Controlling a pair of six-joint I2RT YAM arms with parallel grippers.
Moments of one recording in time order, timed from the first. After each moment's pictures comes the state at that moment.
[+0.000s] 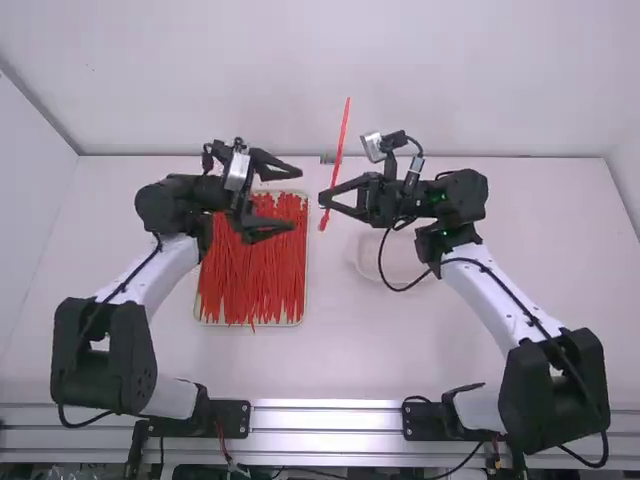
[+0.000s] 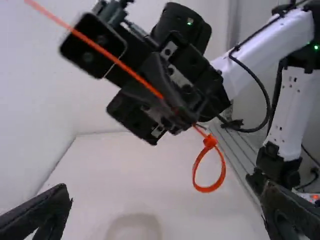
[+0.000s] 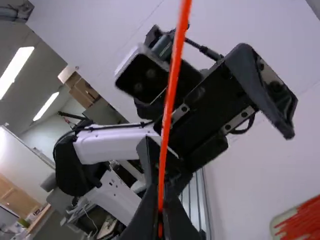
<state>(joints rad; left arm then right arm) -0.04 1.54 0.98 1.39 1.54 -0.75 0.30 1.46 1.00 0.96 -1.34 1.23</state>
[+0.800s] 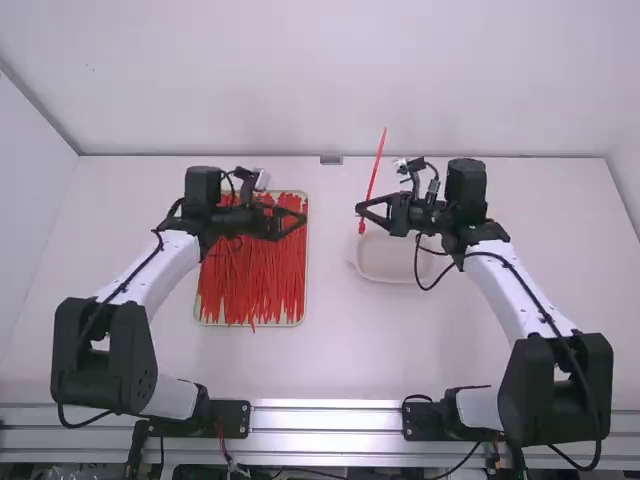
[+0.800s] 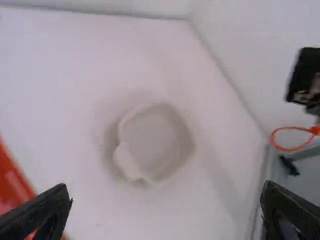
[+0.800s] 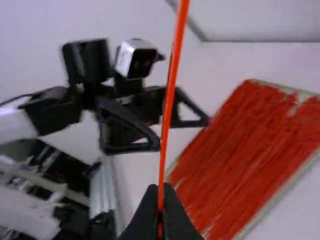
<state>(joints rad) -0.06 1.54 1.00 -0.22 0.90 -0.13 0.13 1.46 1.00 -0.10 -1.11 0.22</state>
